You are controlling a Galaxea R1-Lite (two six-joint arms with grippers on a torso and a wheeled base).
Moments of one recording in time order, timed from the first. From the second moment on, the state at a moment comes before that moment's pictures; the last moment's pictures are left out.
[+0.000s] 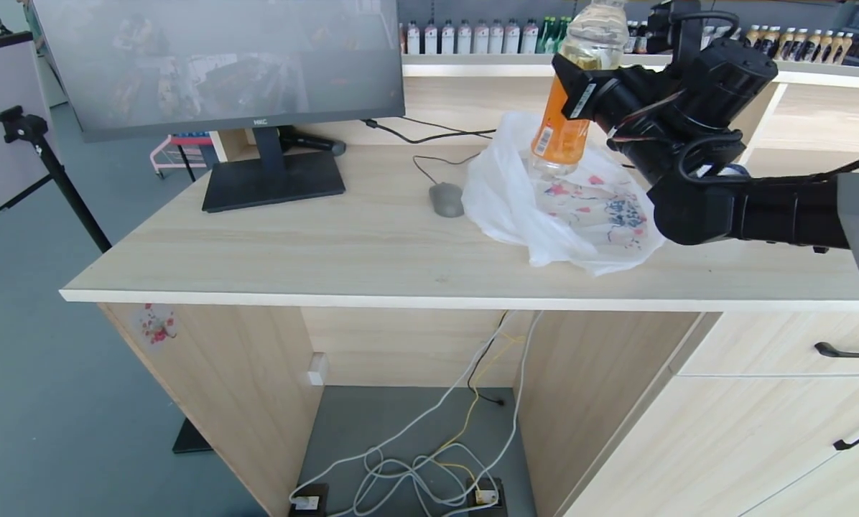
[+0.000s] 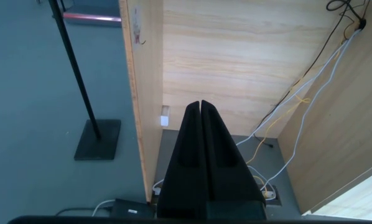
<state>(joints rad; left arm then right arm) 0.00 0.00 0.00 0.00 0.00 0.00 0.29 2.19 -1.89 -0.86 0.09 0.01</state>
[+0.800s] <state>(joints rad) 0.00 0.00 0.00 0.00 0.00 0.00 0.30 2.39 -2.00 -0.68 0.11 0.01</state>
